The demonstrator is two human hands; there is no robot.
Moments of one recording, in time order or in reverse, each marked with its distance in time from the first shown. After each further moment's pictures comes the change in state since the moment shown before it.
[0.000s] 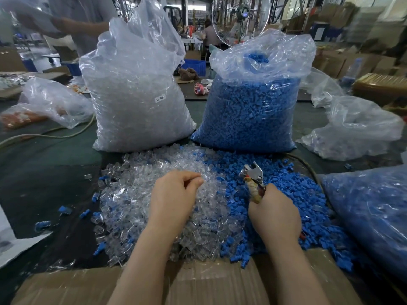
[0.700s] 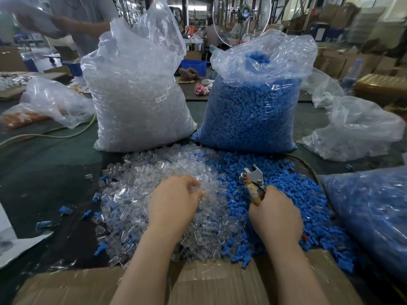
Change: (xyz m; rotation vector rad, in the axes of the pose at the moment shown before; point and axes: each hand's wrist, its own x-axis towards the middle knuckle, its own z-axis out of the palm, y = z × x) left_hand -0.001 -0.006 0.001 0.287 -0.064 -0.014; right_hand -0.005 -0.001 -0.001 -0.058 -0.013 -0.013
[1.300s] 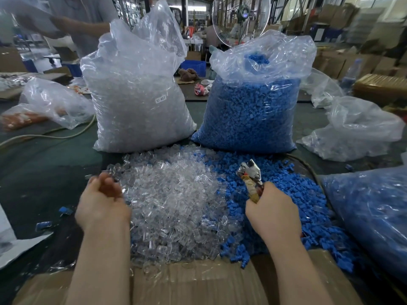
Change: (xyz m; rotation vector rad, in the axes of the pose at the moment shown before) left_hand 0.008 -0.053 -0.055 -1.865 0.765 -0.791; right_hand 0.000 -0.005 -0.011 0.073 -0.064 -0.054
